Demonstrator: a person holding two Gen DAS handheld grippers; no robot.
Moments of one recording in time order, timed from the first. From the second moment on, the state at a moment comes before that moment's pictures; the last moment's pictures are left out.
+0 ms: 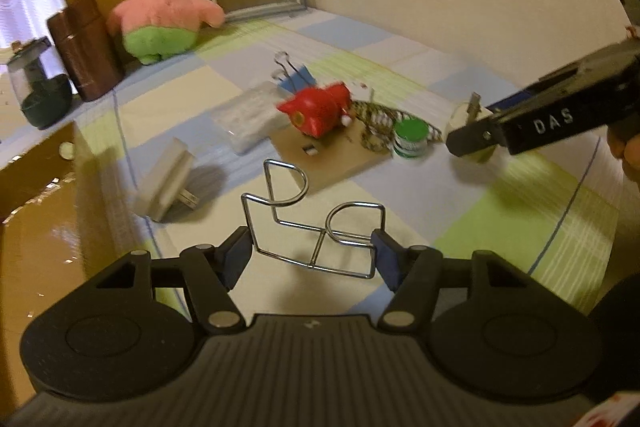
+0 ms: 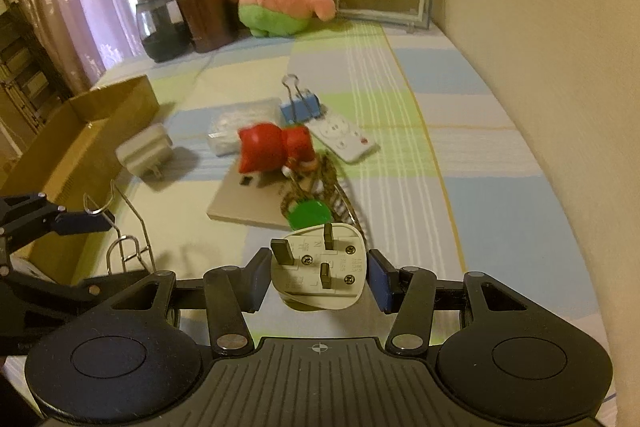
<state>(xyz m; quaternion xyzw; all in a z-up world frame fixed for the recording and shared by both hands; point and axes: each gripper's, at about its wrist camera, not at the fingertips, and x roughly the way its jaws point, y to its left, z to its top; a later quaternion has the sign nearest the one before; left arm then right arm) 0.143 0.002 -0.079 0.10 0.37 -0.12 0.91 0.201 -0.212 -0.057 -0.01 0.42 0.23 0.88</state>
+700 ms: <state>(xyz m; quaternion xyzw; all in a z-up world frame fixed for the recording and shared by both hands) 0.101 0.139 -0.009 0.11 0.38 0.00 0.92 0.171 -0.057 0.013 -0.07 0.35 0.39 0.85</state>
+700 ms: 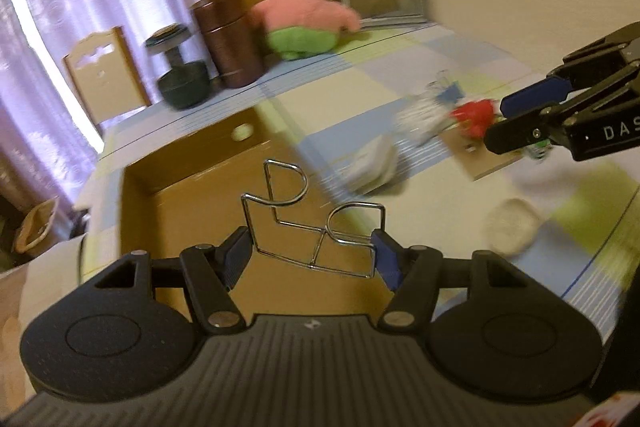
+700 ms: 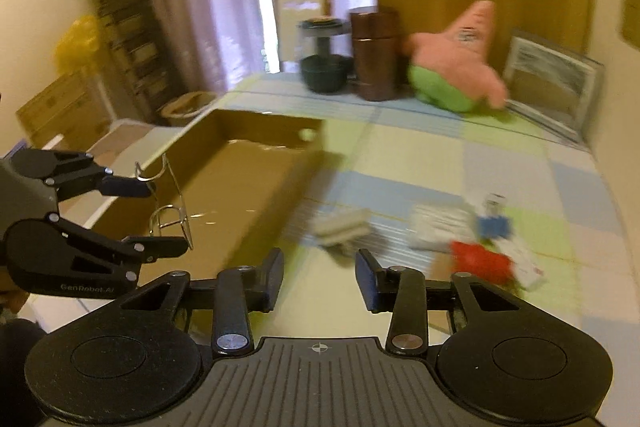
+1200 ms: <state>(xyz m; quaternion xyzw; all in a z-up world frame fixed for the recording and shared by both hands) 0.076 0.180 -0.012 0.08 0.37 0.02 0.93 0.159 -0.066 -0.007 -0.08 0.38 0.35 0.85</state>
